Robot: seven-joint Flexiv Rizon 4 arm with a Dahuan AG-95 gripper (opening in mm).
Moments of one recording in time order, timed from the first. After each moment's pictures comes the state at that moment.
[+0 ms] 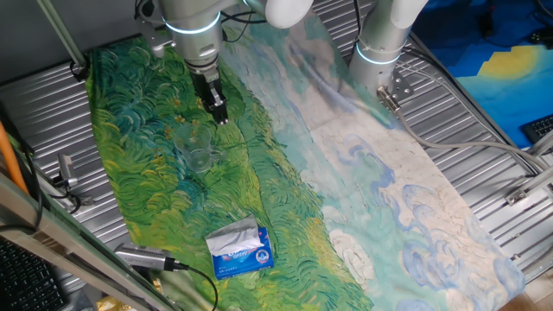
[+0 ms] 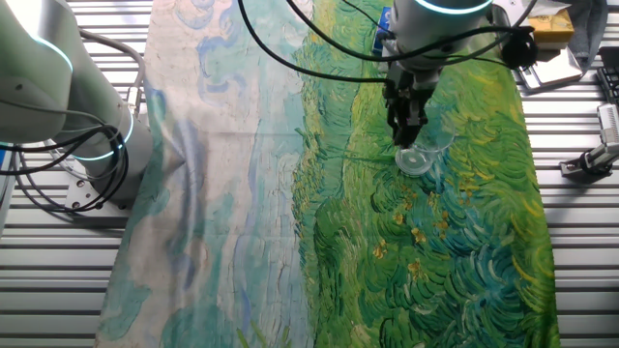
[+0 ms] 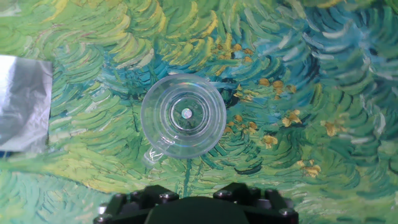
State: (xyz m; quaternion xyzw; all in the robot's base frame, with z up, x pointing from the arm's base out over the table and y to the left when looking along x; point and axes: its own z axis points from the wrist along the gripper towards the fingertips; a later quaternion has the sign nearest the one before) arm 0.500 0.000 0.171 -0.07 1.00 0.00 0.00
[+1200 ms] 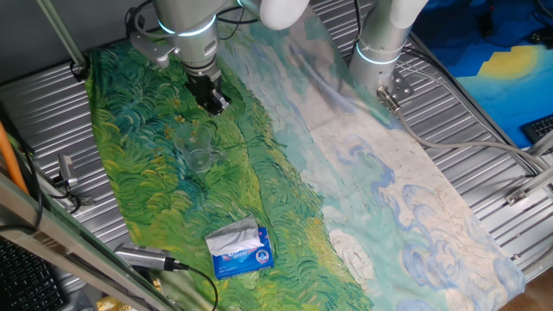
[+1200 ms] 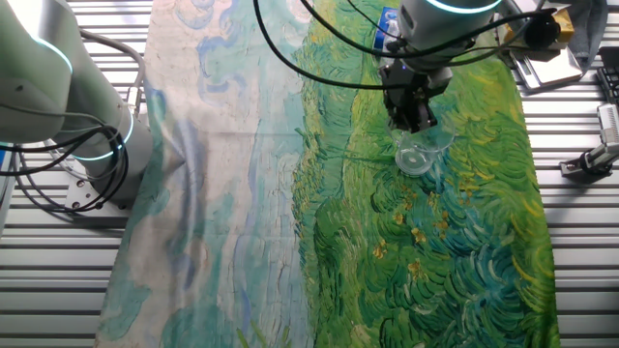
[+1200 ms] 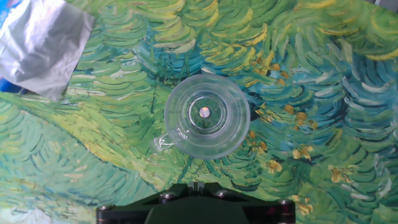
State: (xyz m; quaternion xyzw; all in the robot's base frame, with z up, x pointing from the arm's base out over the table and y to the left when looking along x) arm 0.500 0.000 0.169 -0.19 0.98 0.01 -0.01
